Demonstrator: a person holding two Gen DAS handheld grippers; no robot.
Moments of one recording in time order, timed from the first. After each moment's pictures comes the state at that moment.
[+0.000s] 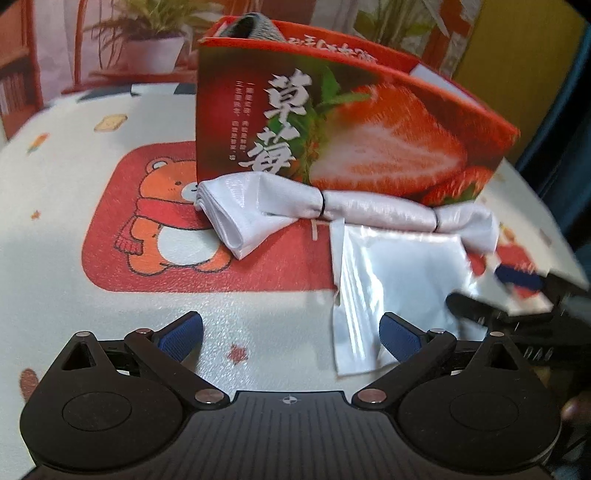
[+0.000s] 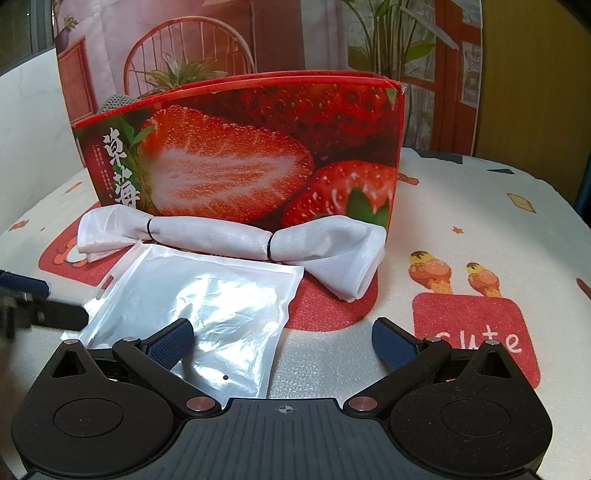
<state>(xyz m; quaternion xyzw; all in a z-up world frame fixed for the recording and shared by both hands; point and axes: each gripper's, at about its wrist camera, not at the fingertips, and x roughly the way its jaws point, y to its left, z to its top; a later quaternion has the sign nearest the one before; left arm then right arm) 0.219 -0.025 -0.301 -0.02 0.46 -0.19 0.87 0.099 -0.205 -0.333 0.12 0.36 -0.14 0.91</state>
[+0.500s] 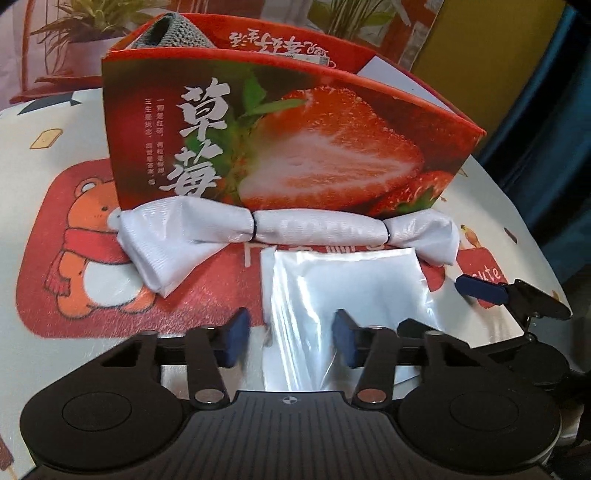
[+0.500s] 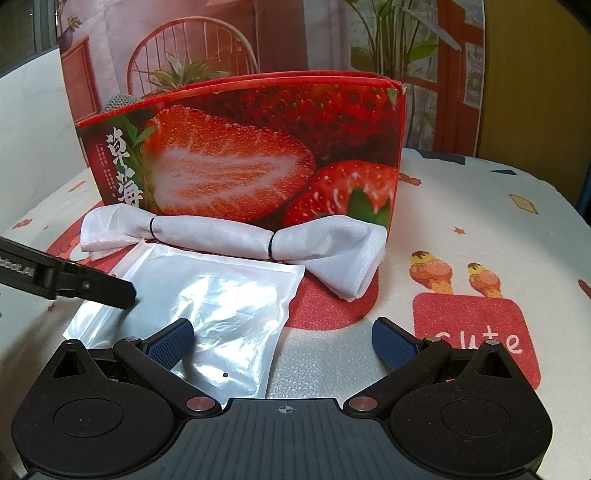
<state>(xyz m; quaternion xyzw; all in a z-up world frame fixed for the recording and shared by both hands) 0.238 -0.060 -0.299 -0.02 0.47 -0.26 0.85 0.097 -0.206 -0.333 0.12 0.36 -0.14 0.92</state>
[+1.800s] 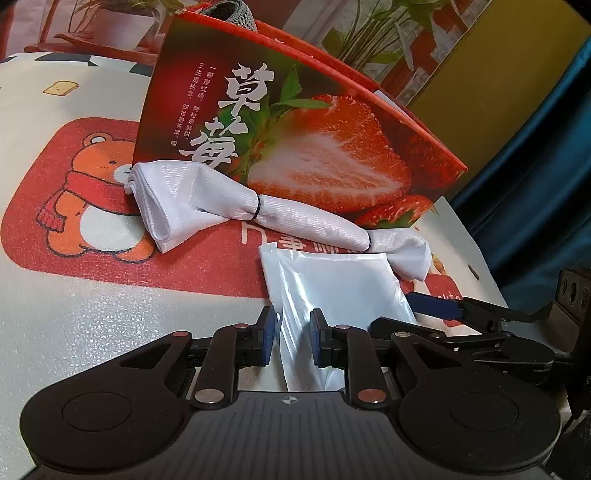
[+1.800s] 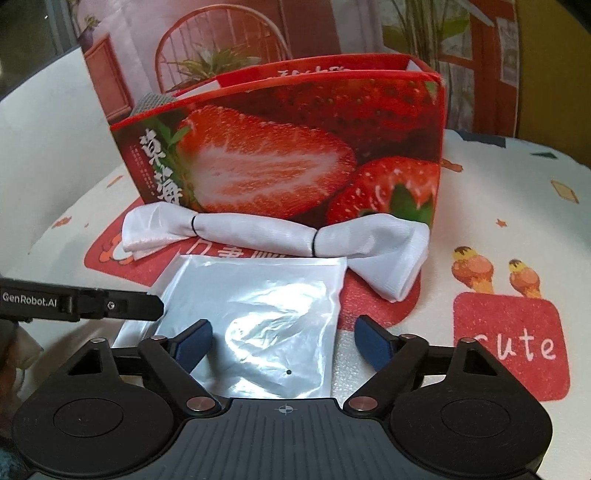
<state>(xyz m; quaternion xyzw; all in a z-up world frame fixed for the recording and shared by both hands) 0.217 -0.025 -0.320 -0.13 0.44 -0.28 0.84 0.107 -0.206 -0.323 0.16 0.38 -0.06 0.91</state>
